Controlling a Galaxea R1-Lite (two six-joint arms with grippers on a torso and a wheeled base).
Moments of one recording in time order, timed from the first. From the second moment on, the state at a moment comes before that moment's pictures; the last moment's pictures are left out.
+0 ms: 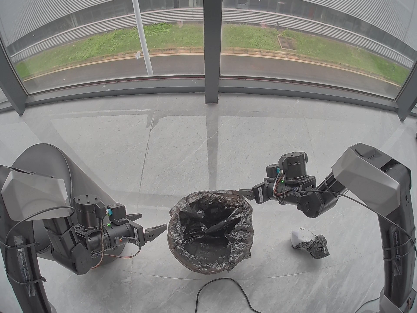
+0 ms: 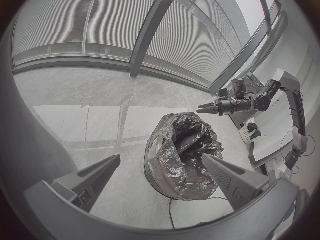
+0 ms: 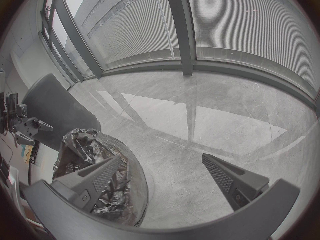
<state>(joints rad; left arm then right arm) -0.20 2.23 -0.43 -1.39 -0.45 -0.06 0.36 2.44 -1.28 -0.69 0.14 -0.02</state>
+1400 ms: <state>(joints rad) -0.25 2.29 -0.45 -1.54 -0.38 -0.18 0.39 2.31 -1.02 -0.79 0.16 -0.03</state>
